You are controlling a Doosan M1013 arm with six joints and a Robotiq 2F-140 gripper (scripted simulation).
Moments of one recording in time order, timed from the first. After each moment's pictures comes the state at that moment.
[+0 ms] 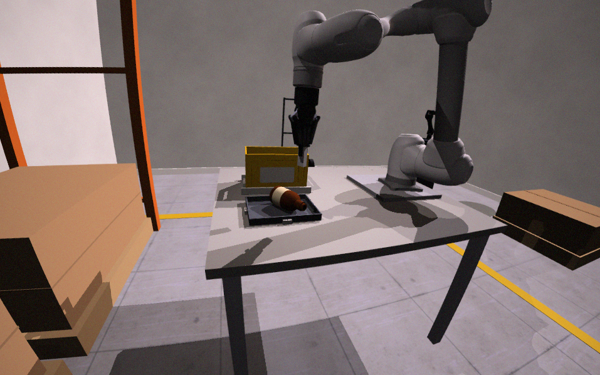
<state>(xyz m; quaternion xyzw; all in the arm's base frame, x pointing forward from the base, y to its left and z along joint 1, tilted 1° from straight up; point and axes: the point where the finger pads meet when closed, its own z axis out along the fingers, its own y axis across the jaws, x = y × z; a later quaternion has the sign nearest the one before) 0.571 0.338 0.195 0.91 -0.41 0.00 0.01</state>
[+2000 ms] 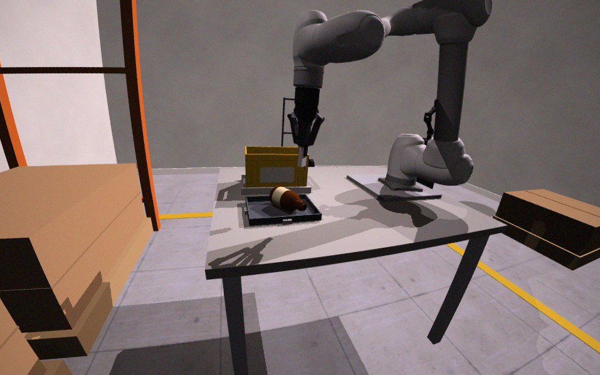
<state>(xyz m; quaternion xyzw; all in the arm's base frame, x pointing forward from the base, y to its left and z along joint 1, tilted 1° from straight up) 0.571 0.339 0.195 0.90 0.43 0.00 0.01</state>
